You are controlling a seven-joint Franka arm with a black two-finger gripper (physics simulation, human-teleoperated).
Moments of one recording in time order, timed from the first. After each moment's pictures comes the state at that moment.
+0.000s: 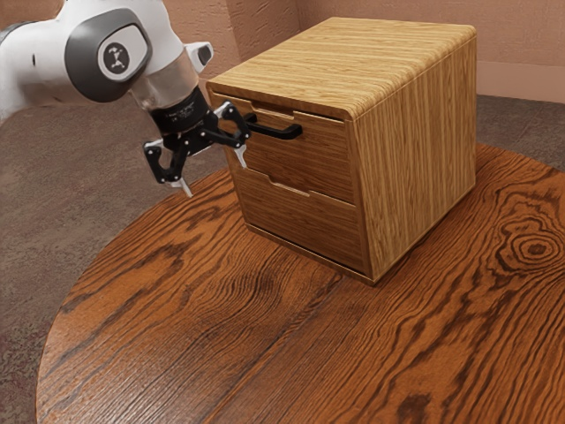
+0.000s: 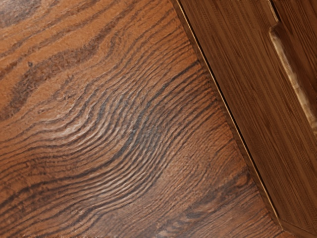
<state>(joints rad) -0.08 0.12 0.25 -1.37 -0.10 1.66 -0.92</state>
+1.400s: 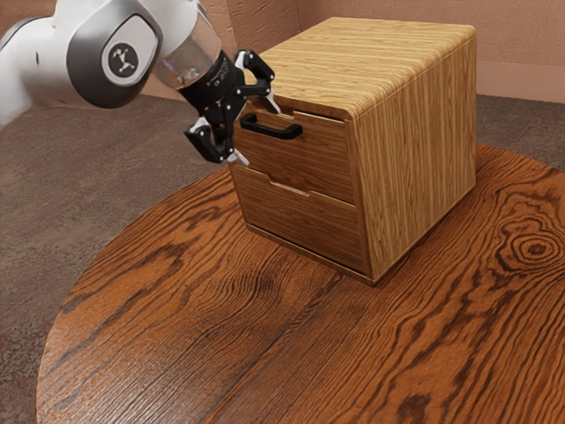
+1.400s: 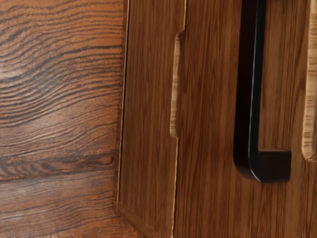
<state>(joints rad) -0.20 0.03 0.25 -1.44 -0.09 1.95 -1.49</state>
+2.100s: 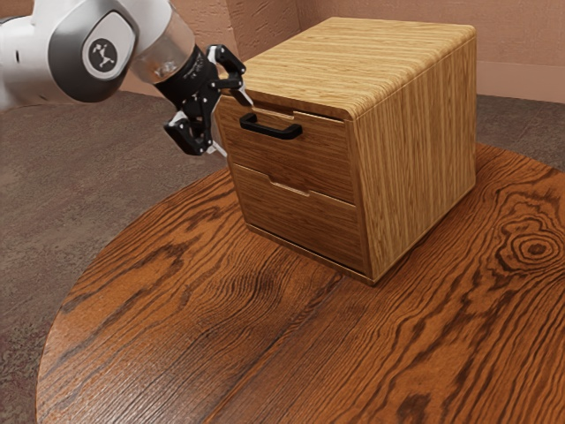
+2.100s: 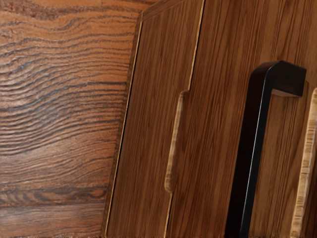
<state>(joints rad) -0.14 0.03 0.26 -1.44 -0.09 1.95 -1.53</state>
